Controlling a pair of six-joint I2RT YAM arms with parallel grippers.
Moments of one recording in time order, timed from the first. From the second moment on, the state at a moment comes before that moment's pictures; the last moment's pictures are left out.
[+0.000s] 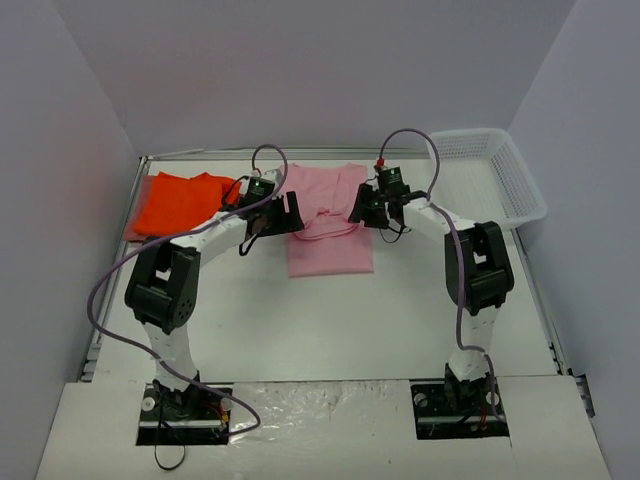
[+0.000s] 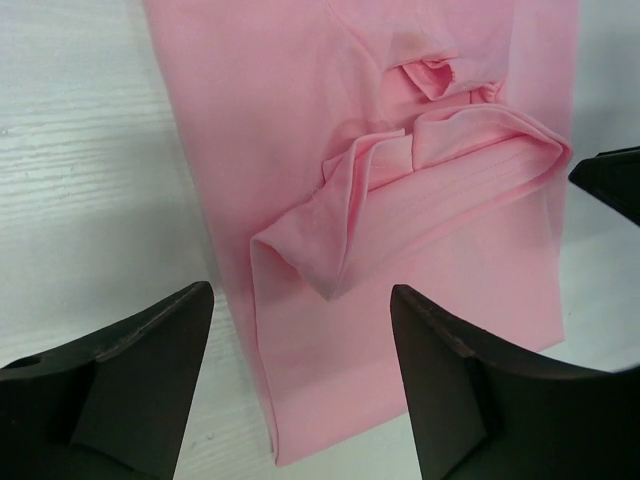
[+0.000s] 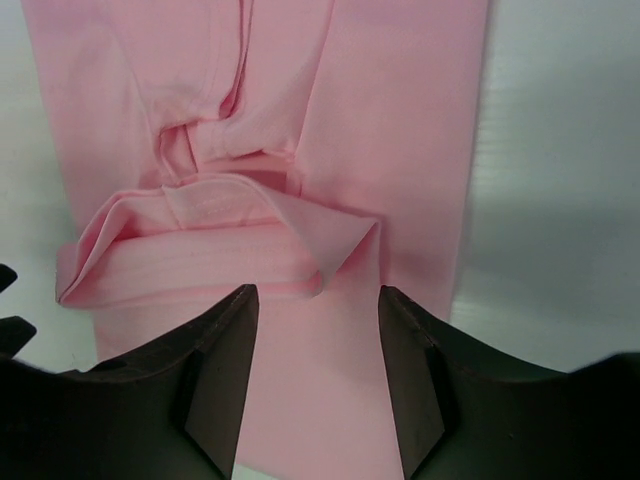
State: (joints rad) left arm -0.40 1.89 1.33 -0.20 0.15 -0.49; right arm 0.31 2.00 1.39 -0.24 -0.17 0.49
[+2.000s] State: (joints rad) left arm -0.40 1.69 1.13 -0.16 0.09 -0.52; right arm 0.50 2.20 1.58 -0.21 -0.13 0.52
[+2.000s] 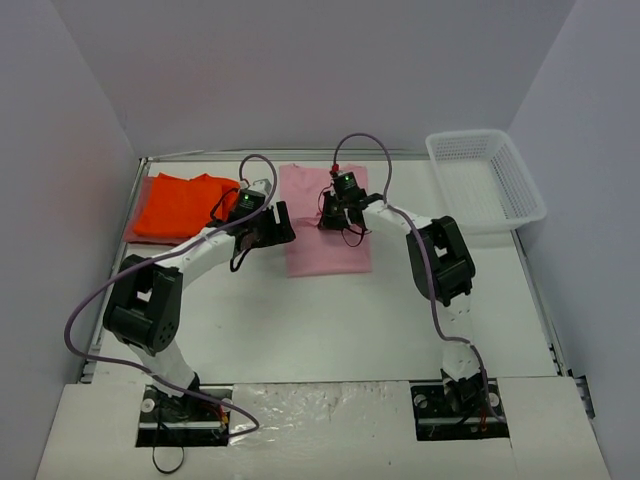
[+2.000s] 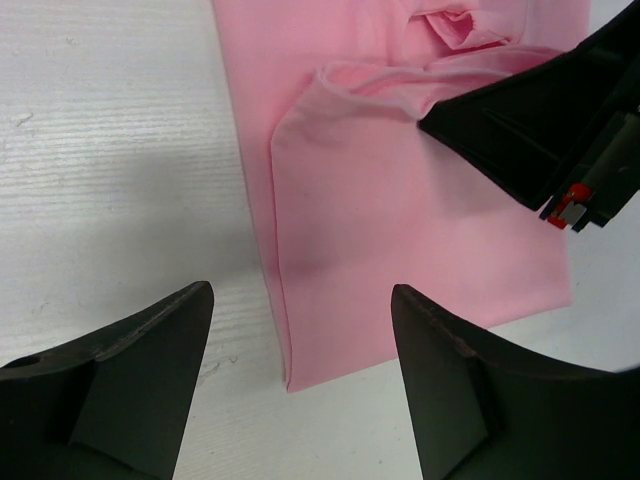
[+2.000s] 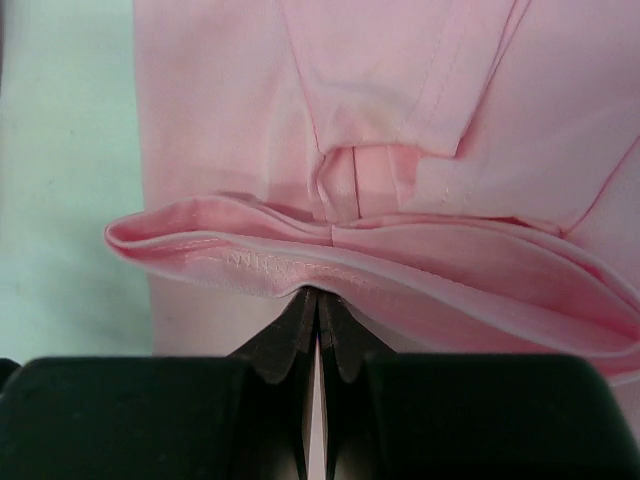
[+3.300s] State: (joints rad) left arm -0.44 1.51 0.75 -0.04 0.17 -0.63; right arm 0.44 1.65 1.08 -0.26 -0.02 0.49
